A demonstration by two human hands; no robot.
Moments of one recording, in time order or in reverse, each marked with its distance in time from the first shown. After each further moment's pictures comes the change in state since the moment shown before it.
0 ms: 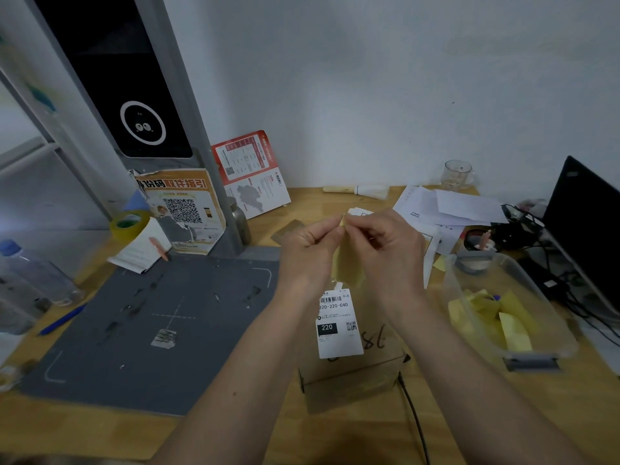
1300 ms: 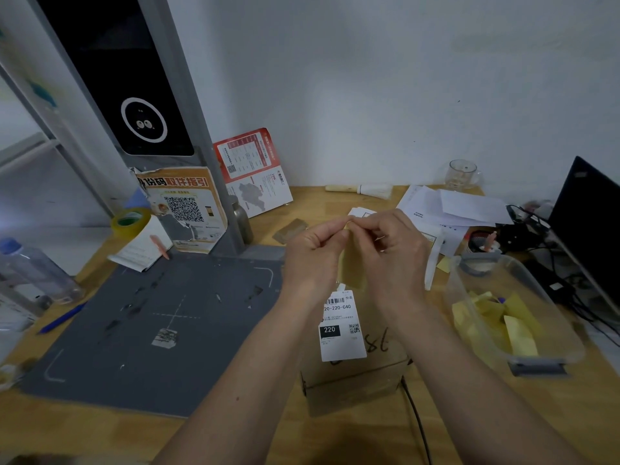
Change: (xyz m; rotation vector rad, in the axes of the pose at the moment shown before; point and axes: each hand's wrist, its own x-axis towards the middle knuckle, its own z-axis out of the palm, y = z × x) left_hand 0.001 -0.001 0.001 0.000 -0.021 0.005; right_hand 0.002 0.012 0.010 -0.106 0.090 -0.126
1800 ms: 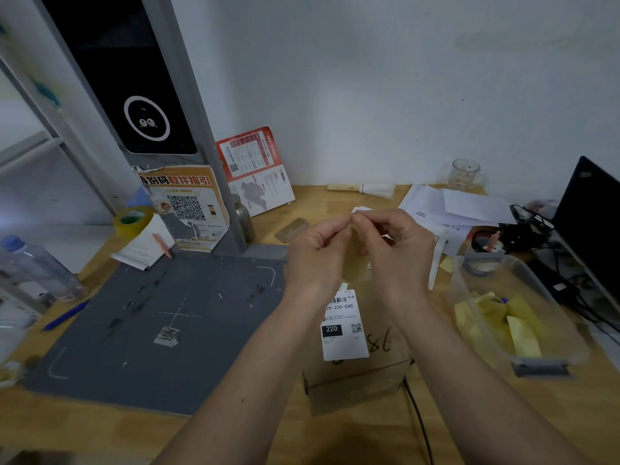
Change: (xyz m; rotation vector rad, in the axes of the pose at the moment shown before) left_hand -0.003 0.002 0.000 0.058 0.002 0.064; right_hand 0.004 -0.015 -0.005 0.331 -0.029 0.348
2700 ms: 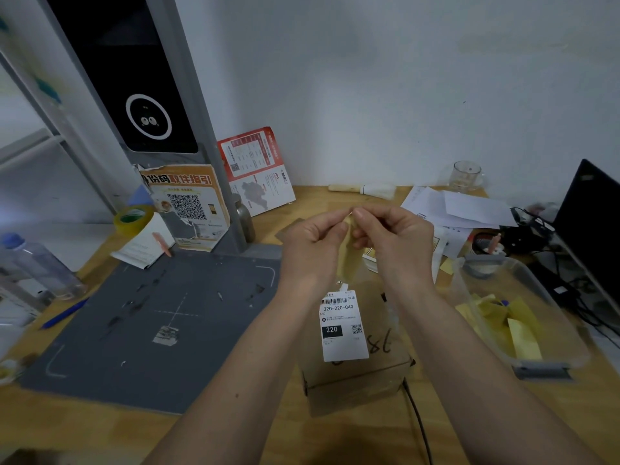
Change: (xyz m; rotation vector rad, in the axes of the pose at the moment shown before) left_hand 0.007 0.004 -0.007 0.073 -0.014 0.076; right_hand 0.010 -0.011 0.001 0.186 -0.083 0.252
